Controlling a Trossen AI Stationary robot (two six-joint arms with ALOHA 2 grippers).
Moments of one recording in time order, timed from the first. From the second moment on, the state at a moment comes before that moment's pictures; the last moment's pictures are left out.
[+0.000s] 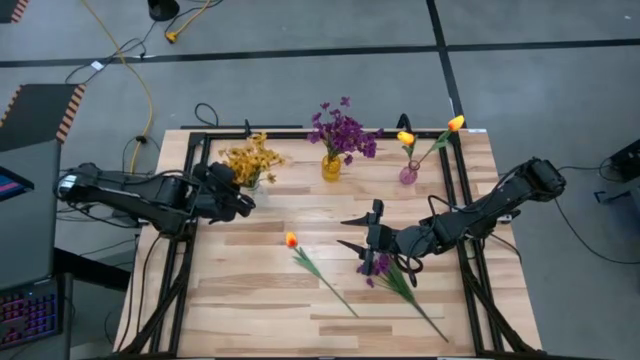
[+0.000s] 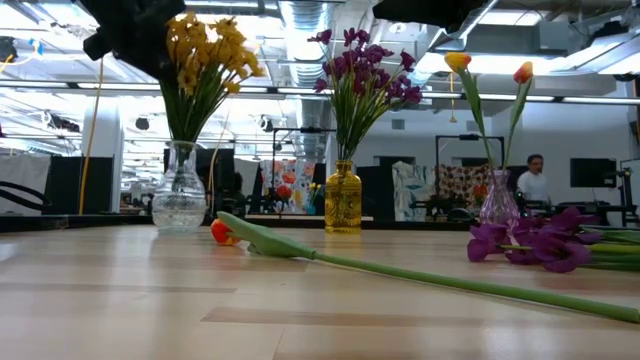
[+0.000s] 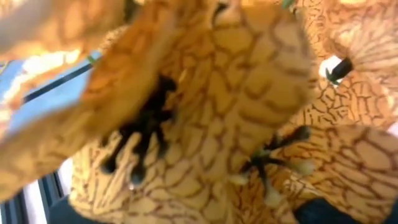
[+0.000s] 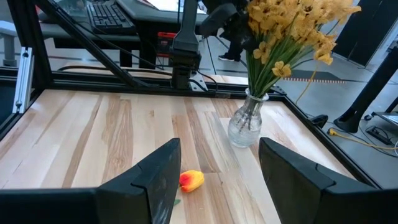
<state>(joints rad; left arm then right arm) -0.16 0.99 0.94 -1.04 -0.82 -0.90 0.42 1.36 0.82 0.30 0.65 -0.01</state>
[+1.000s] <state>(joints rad) -0.16 1.02 0.94 -1.04 -0.63 -0.82 0.42 1.36 0.82 0.30 0.65 -0.01</state>
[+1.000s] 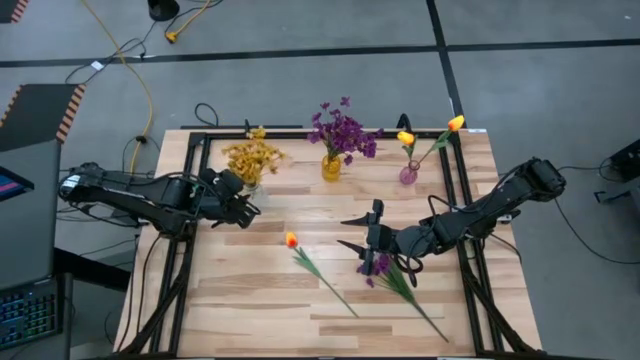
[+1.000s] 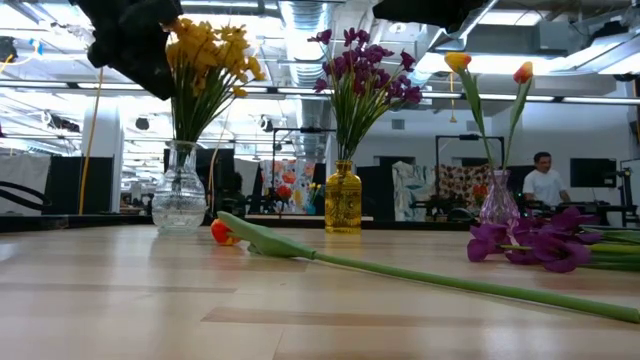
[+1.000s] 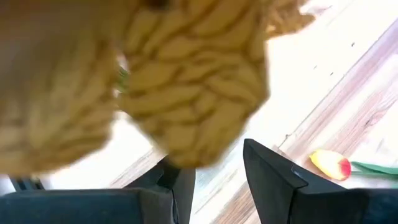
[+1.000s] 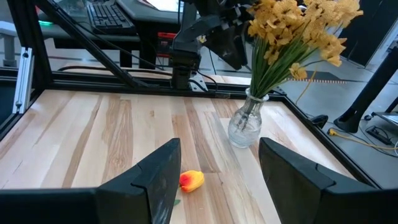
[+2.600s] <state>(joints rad) -0.53 1.12 0.94 -0.73 -0.67 -0.81 0.60 1.20 0.82 -0.22 0.39 0.64</state>
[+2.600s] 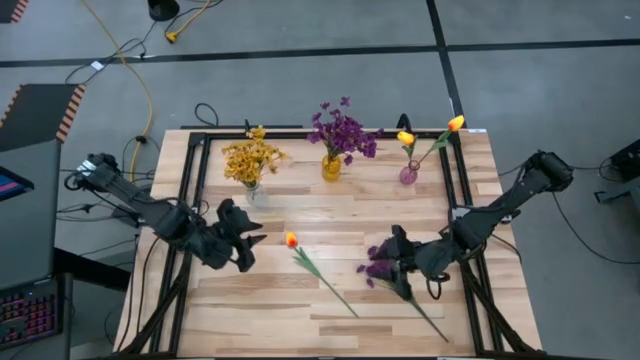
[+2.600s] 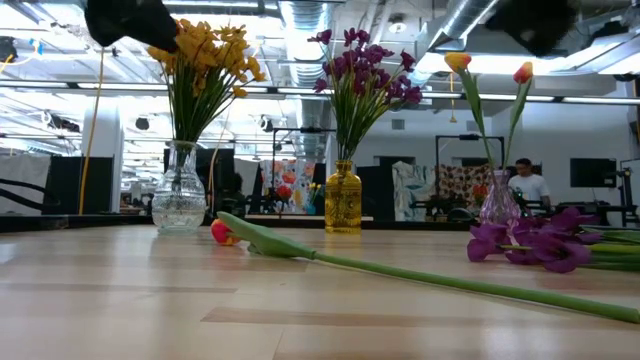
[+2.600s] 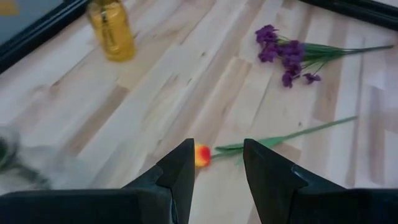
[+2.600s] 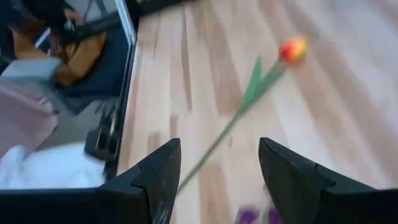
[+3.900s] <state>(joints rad) -0.53 1.31 0.95 -0.40 -0.69 -0.75 0.71 1.51 0.82 -0.67 0.23 1.26</state>
